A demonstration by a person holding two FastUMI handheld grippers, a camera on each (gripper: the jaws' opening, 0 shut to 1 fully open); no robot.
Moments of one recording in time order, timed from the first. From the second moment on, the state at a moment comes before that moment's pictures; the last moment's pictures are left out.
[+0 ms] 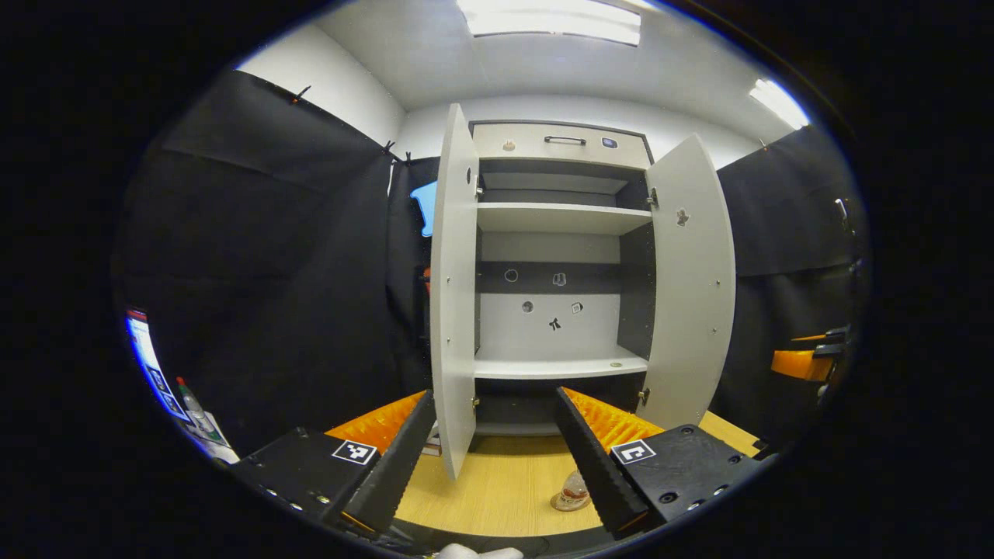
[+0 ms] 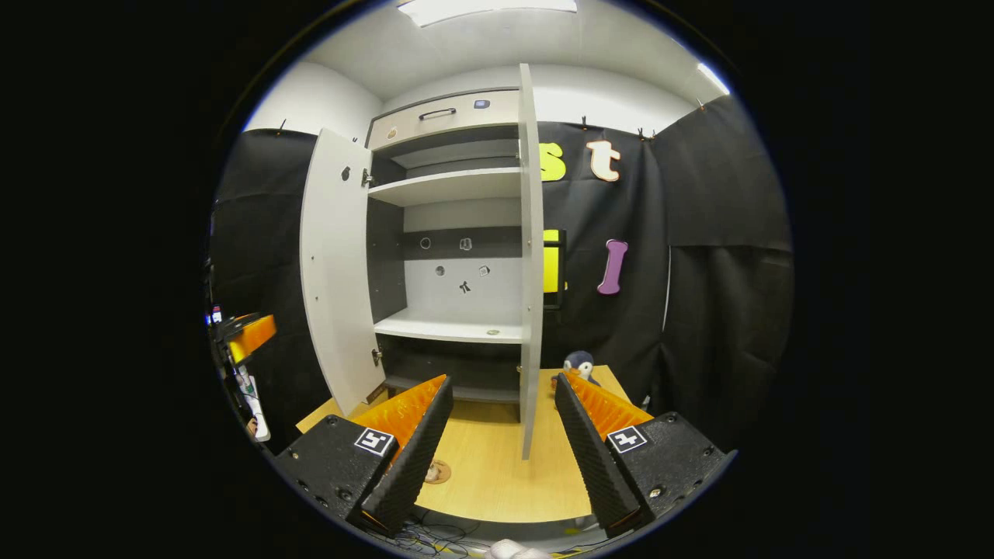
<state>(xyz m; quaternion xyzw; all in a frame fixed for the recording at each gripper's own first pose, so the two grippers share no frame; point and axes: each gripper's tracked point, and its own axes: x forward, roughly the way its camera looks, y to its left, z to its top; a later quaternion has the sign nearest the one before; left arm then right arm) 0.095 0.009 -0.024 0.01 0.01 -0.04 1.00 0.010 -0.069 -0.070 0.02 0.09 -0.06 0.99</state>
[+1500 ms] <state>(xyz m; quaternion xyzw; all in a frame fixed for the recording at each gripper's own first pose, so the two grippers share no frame) 0.132 -0.051 -0.027 -0.03 0.04 -0.05 1.00 0.211 -0.240 -0.007 -0.05 0.06 -0.11 0.99</state>
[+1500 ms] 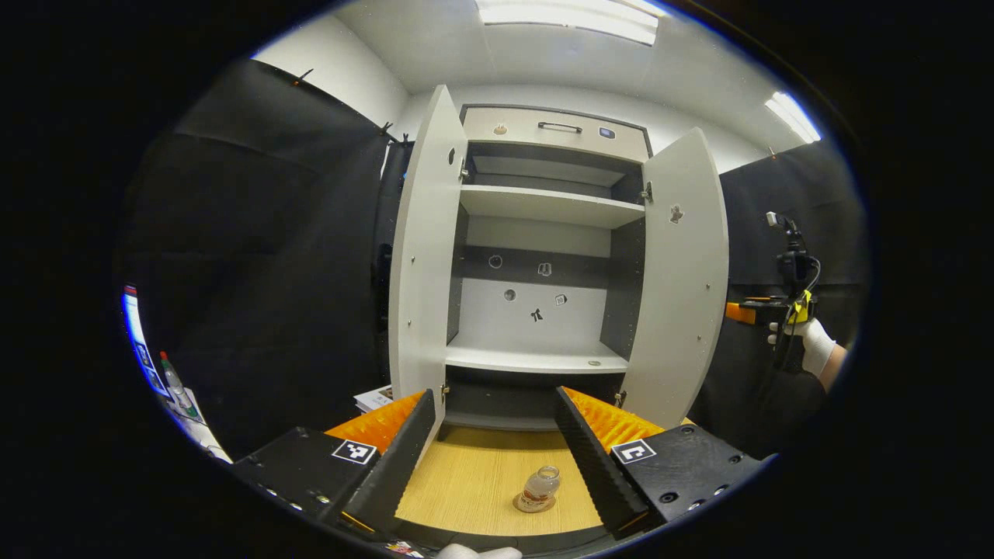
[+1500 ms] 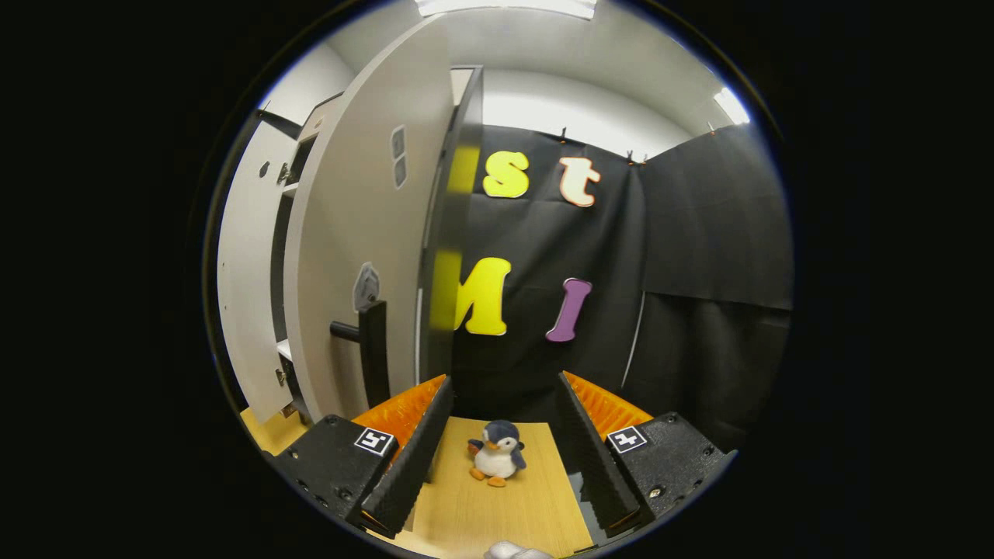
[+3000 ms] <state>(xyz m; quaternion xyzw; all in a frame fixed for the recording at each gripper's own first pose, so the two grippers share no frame) 0.109 0.019 -0.018 -0.01 0.03 0.02 1.00 0.271 -0.030 -0.030 0.03 0.06 0.02 1.00</state>
